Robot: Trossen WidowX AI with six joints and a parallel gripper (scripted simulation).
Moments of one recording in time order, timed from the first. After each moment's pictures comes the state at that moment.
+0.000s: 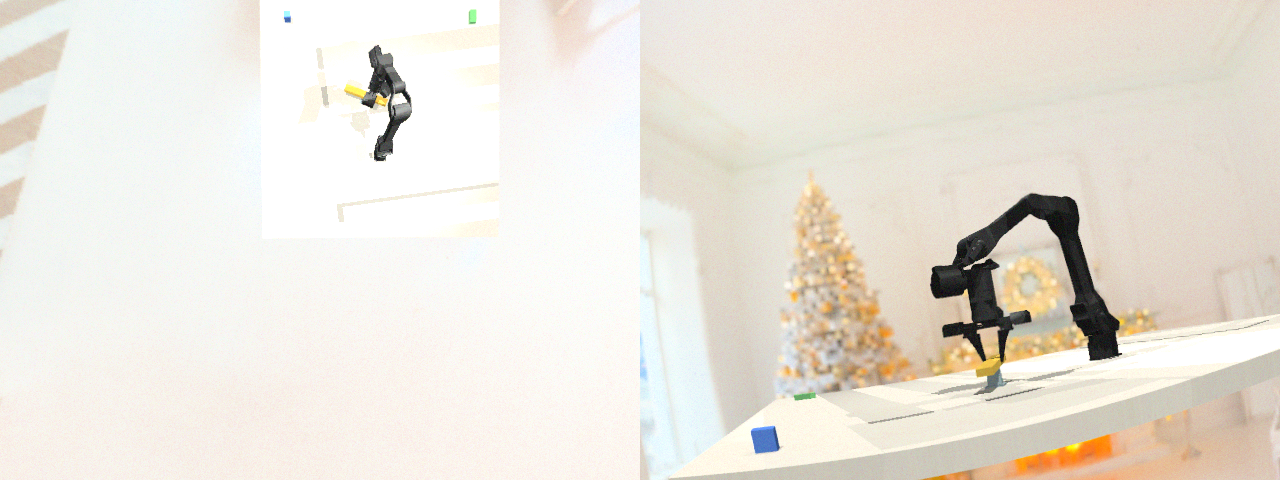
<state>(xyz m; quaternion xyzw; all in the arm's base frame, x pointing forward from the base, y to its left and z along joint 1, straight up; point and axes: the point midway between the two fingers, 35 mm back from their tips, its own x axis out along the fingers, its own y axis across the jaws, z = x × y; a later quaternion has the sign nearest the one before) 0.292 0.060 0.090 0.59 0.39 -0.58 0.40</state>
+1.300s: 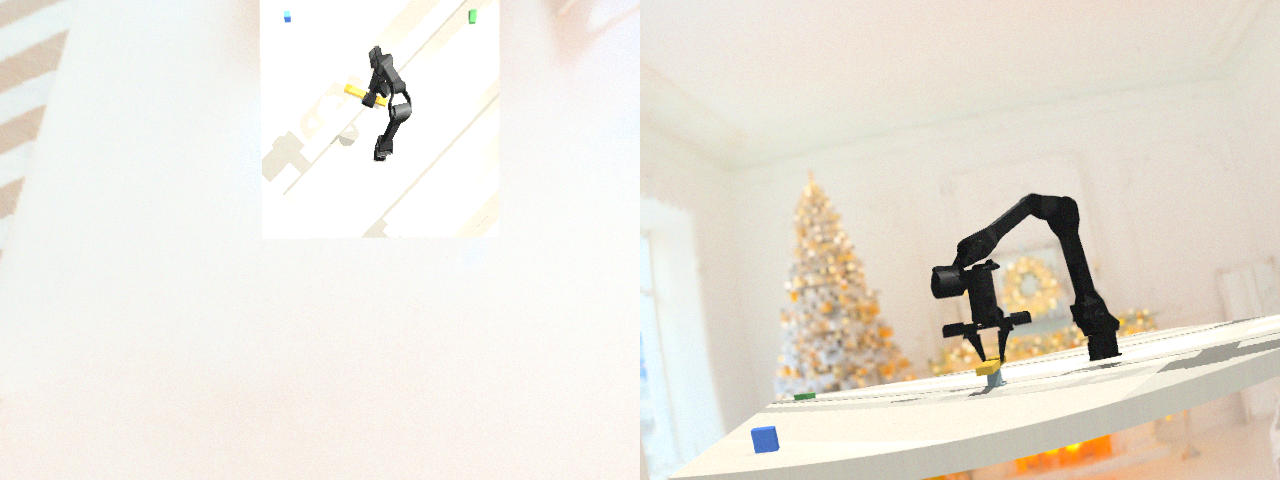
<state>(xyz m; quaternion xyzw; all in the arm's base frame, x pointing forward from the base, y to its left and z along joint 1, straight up) 0.291 0.060 0.088 0.59 0.39 -0.58 0.40</state>
